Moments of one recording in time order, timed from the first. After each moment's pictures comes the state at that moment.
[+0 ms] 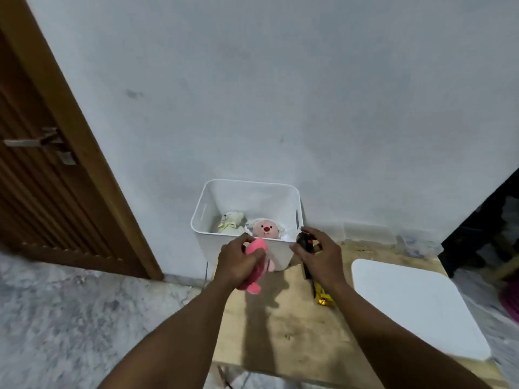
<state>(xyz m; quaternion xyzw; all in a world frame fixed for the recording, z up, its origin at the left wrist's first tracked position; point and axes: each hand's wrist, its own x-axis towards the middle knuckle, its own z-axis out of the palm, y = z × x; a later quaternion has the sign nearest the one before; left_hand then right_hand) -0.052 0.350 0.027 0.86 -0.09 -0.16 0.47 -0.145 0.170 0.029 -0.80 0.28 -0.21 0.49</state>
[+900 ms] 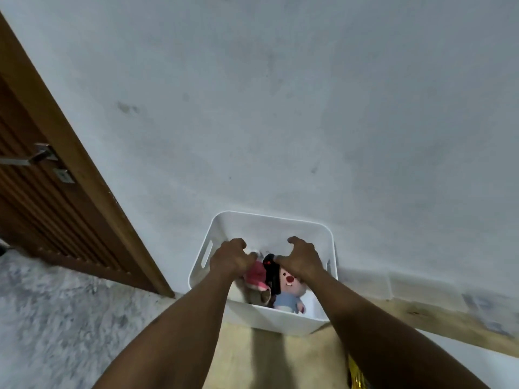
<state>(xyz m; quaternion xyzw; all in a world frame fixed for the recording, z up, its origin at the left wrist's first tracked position) 0.148 0.302 0.001 0.95 -0.05 -0.18 0.26 0.088 0.133 -0.008 -0.89 0.26 0.05 0.36</state>
